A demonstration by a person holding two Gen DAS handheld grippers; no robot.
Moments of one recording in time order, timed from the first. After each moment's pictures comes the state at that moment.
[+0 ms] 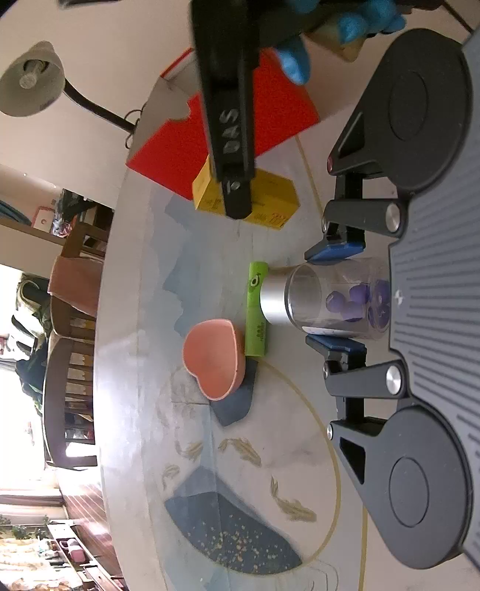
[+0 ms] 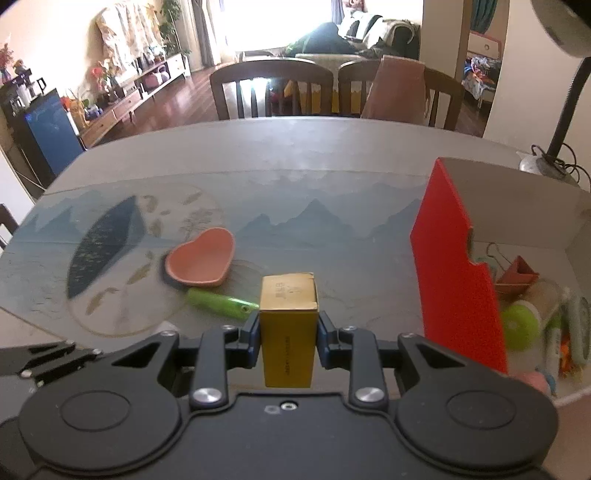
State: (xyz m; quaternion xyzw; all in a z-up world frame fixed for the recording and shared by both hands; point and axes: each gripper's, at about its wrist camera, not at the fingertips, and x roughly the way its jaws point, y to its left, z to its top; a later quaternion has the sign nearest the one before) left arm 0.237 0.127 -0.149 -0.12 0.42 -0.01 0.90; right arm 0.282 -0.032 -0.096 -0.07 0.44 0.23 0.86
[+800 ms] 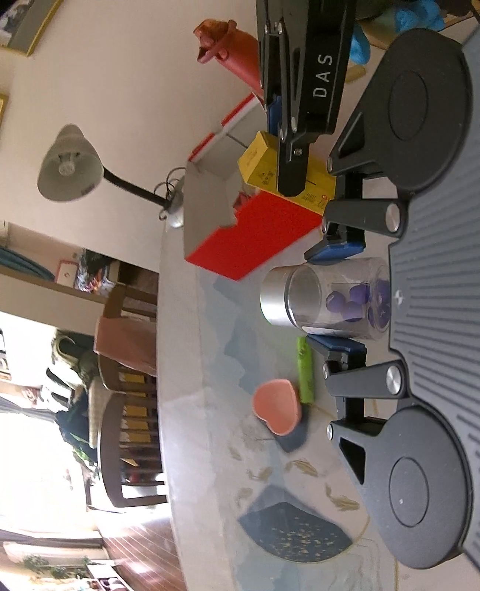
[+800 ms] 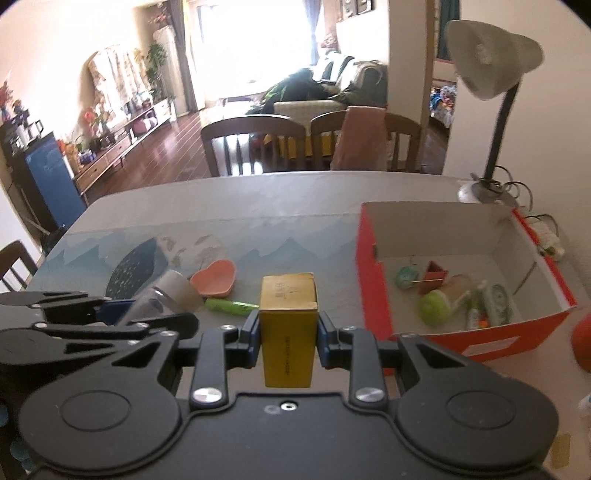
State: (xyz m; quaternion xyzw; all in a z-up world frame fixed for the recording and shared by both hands) left arm 0.197 0.099 -0.046 -0.10 0.37 -0.08 0.92; right arm 0.202 -0.095 -0.007 -0.03 0.38 0.20 0.90
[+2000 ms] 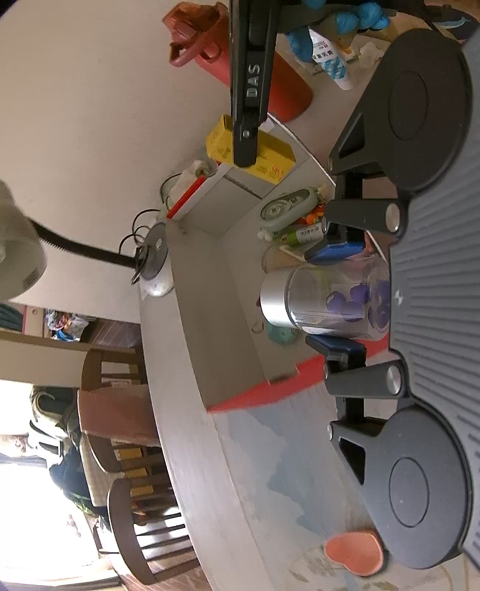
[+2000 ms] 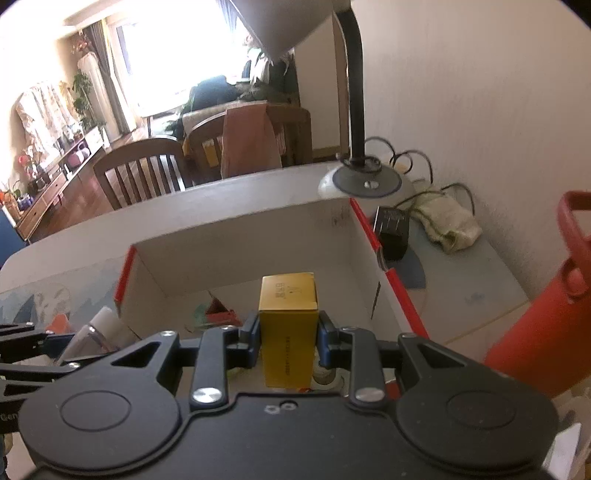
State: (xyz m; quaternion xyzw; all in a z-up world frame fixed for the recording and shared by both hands) left arm 0.342 -0.082 -0.059 -0.03 0.41 -0.12 0.90; right arm 0.344 -0.293 -0.044 0.02 0.40 0.12 0.91
